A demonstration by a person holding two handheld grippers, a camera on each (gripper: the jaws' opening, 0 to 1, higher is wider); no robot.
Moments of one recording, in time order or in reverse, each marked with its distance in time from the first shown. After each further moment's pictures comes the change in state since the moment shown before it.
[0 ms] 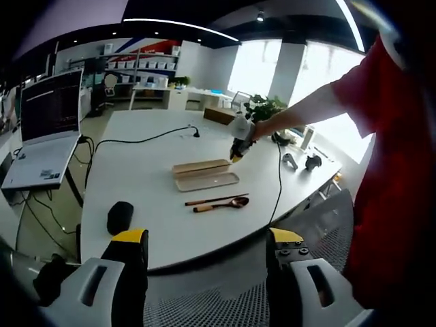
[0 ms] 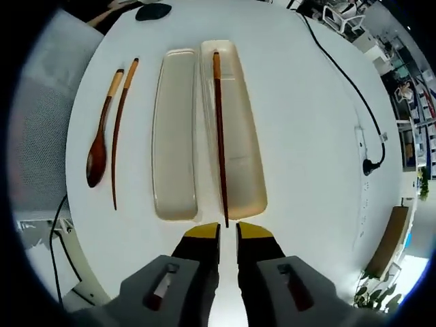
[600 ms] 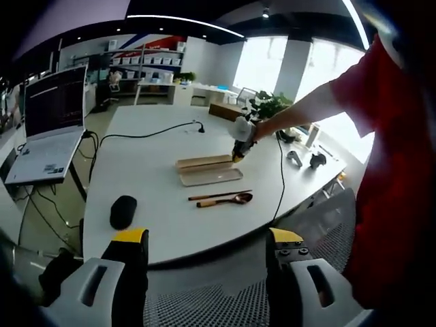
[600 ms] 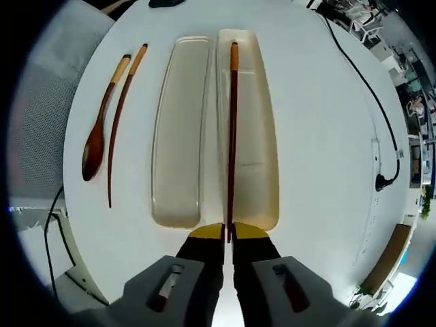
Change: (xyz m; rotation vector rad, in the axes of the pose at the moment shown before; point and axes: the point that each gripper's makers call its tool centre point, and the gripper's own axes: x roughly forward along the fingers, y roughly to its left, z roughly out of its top) left arm -0.002 0.003 -0.006 -0.014 0.023 0.029; right arm 0.015 0.007 0.009 -0.093 0.019 0.037
